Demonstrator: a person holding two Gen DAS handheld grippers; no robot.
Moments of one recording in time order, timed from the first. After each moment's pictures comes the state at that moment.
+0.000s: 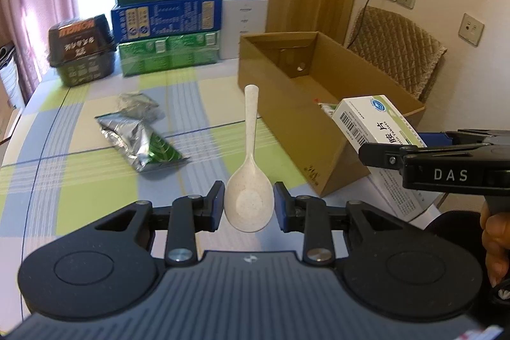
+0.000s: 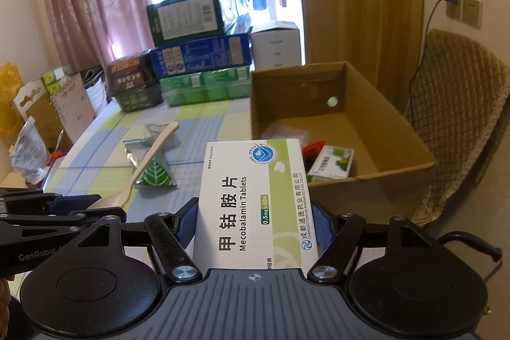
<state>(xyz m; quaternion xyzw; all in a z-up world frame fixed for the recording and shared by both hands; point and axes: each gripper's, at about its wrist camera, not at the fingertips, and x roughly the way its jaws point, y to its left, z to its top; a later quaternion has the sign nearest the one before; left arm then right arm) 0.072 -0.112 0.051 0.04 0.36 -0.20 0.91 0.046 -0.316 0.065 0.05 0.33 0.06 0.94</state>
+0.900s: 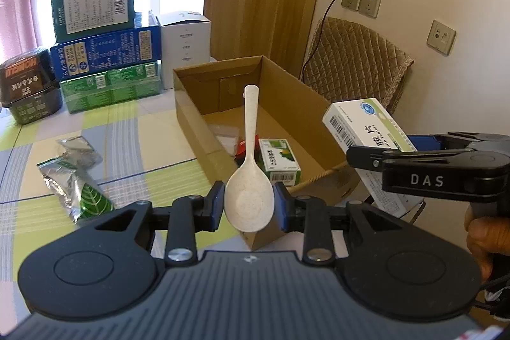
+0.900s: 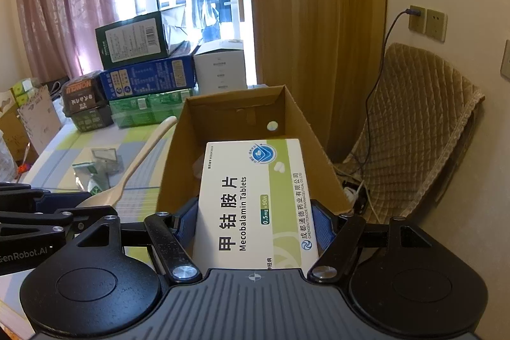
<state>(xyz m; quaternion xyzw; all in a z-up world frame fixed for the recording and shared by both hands) 0.100 -0.205 0.077 0.04 0.34 -0.26 0.90 0.073 -0.399 0.089 0.03 0.32 0.01 0.95</state>
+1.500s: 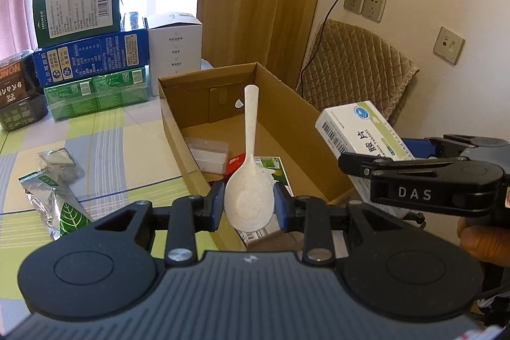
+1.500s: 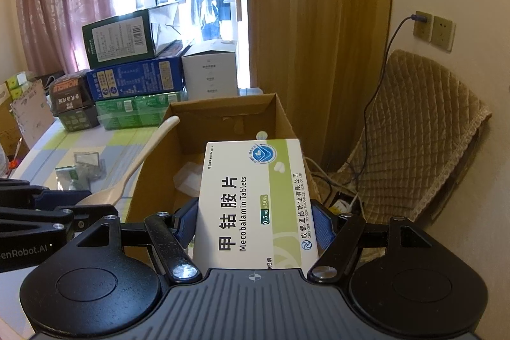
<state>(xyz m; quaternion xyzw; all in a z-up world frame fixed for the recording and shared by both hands) 0.138 -0.241 0.076 0.03 0.34 -0.26 0.90 0.118 -0.423 0.086 0.01 0.32 0.01 0.95</state>
